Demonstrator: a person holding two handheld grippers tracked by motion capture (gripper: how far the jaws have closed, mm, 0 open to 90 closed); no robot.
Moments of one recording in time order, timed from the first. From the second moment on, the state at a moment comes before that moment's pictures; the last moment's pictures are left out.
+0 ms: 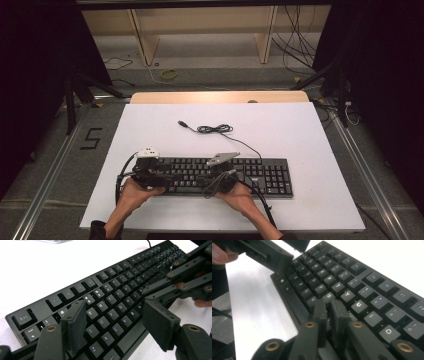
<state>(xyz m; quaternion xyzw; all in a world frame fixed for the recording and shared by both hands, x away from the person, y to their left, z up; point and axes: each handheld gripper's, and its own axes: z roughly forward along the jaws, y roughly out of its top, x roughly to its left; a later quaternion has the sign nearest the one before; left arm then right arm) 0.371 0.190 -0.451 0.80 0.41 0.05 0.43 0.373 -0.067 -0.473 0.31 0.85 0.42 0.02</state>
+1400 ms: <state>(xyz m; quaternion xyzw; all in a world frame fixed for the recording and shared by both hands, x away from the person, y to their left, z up) 0.374 0.164 -0.464 0.87 0.34 0.03 0.35 0.359 -0.107 -0.452 0.31 0.82 0.48 0.05</state>
